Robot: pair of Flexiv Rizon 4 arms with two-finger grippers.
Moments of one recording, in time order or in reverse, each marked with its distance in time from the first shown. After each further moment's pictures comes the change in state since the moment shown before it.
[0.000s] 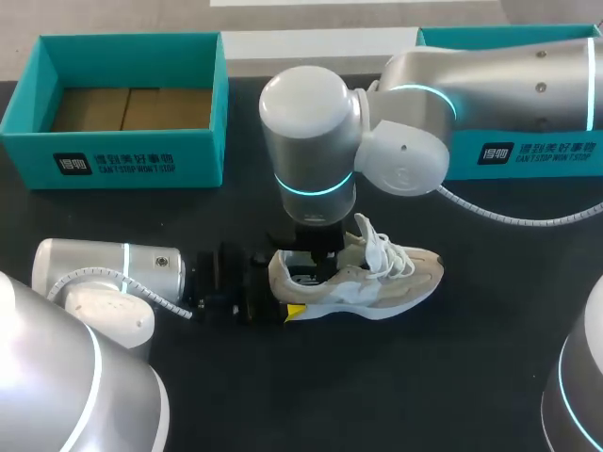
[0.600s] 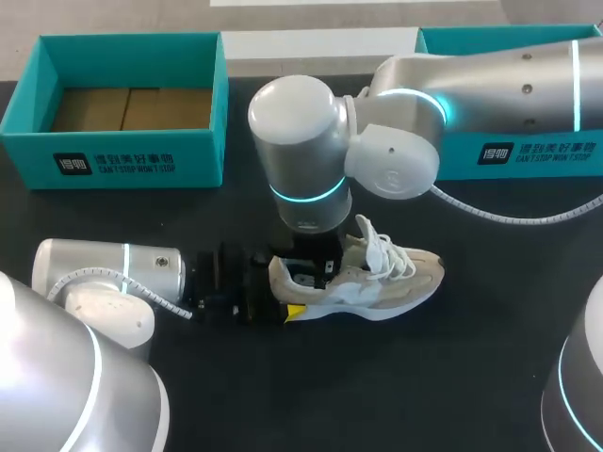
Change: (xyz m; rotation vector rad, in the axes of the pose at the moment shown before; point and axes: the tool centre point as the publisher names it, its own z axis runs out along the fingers) left arm 0.000 0.000 0.000 0.001 0.001 0.001; right arm 0.011 -0.006 0.007 0.059 0.018 0.066
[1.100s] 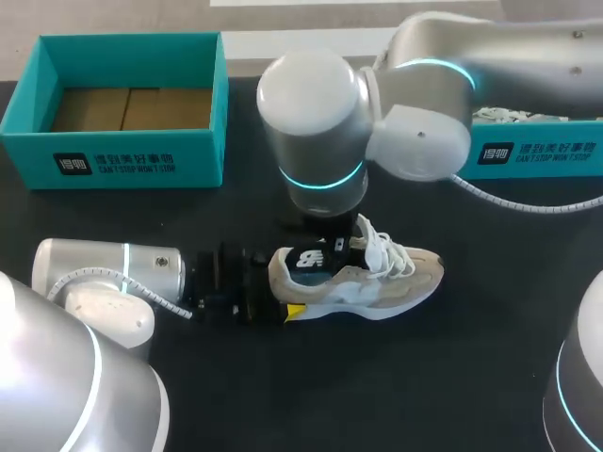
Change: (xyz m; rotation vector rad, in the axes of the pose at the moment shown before) left arm 0.000 0.000 0.000 0.000 -0.001 0.000; right arm -0.019 -0.020 -0.066 -0.045 -0.149 0.047
